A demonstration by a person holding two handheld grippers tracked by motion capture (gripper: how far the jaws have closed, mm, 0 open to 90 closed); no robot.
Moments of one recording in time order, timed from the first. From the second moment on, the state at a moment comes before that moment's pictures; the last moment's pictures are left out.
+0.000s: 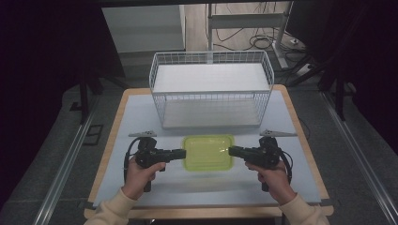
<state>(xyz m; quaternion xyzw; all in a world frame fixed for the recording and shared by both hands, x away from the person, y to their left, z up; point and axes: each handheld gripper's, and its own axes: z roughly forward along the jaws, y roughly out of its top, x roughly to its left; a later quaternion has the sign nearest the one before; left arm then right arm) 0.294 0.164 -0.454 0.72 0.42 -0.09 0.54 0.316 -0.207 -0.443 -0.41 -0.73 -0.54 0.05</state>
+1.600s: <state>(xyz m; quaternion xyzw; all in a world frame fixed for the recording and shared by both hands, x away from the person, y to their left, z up) 0.333 0.166 -0.401 0.71 0.42 -0.07 0.56 0.350 -0.200 -0.382 -0.40 -0.73 -0.55 0.00</state>
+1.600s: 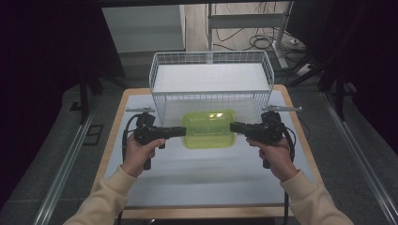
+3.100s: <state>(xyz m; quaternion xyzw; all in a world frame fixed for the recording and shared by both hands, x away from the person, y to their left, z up) 0.385 0.166 -0.350 0.72 0.41 -0.06 0.56 0.397 -0.197 -0.338 -0.41 -0.72 -0.57 -0.02</state>
